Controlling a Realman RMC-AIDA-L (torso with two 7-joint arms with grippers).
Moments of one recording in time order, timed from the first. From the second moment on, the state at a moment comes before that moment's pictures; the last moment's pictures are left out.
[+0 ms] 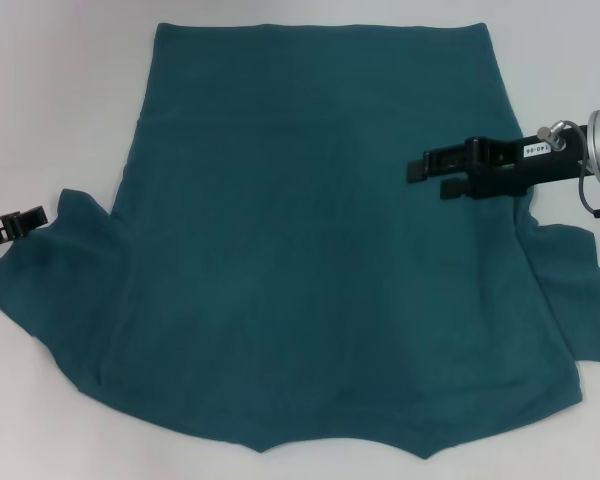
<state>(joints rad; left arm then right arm) -0.73 -2.06 0.50 0.46 2.19 0.51 -1.94 0.79 1.93 -0.76 -0.71 -2.22 -1.32 2.58</state>
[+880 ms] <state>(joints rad) -0.76 -2.06 0.58 0.41 2.19 0.42 -1.89 0.78 1.93 -0.76 -0.69 -2.22 -1.32 2.58</state>
